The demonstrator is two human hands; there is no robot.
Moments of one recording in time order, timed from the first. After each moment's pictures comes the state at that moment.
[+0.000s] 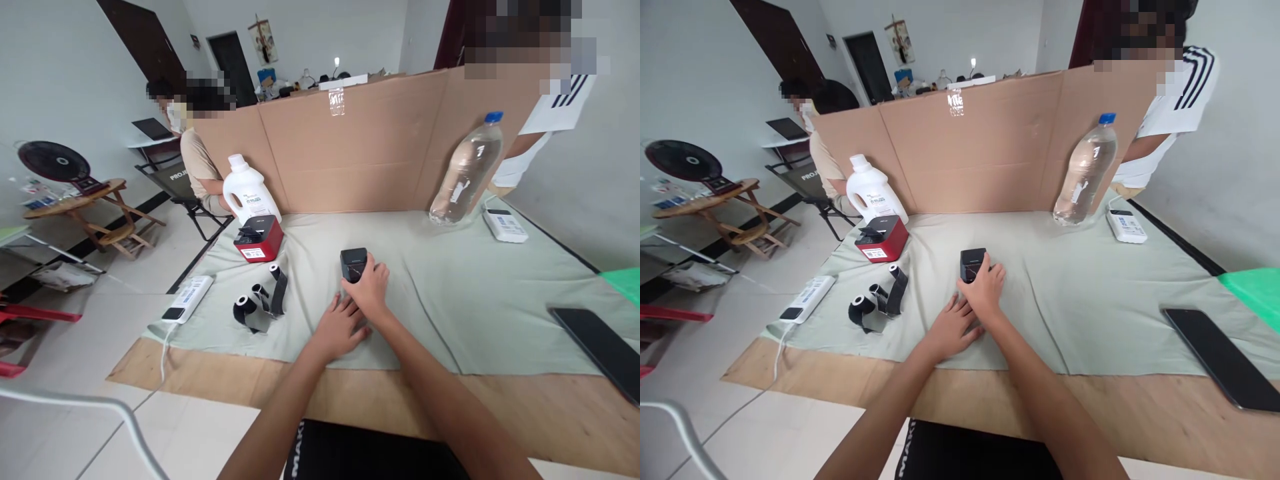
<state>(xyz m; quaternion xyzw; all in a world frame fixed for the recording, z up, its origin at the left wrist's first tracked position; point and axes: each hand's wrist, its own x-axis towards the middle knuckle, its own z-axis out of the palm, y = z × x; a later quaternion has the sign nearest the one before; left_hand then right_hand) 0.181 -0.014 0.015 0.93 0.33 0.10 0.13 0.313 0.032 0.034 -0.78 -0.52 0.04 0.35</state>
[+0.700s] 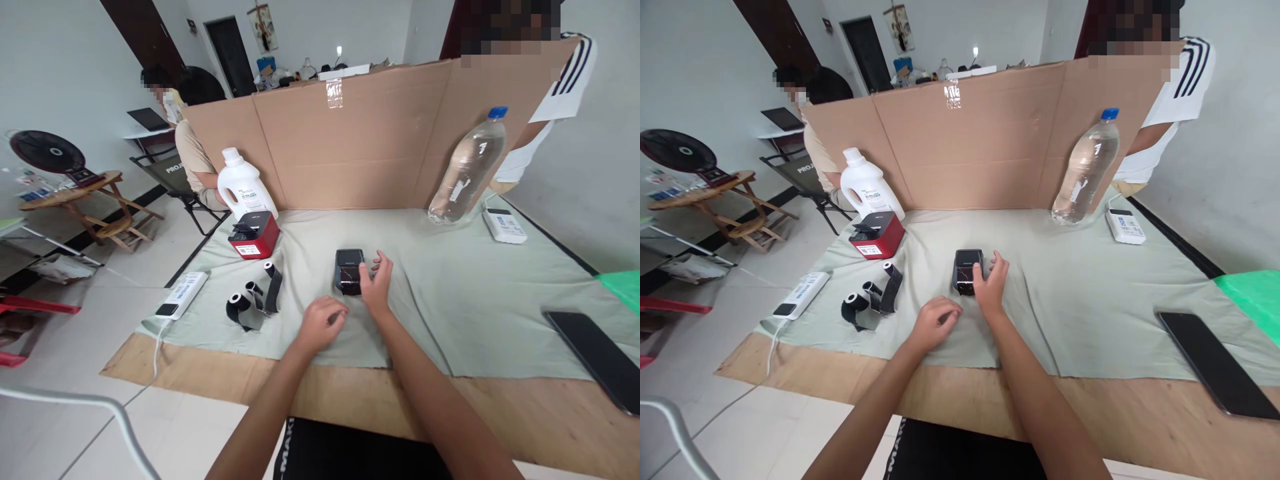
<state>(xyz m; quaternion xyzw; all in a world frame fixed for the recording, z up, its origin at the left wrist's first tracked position) 0.166 -0.009 0.023 0.84 0.36 0.33 0.25 0.343 0.038 0.009 -0.64 -0.45 0.13 0.61</state>
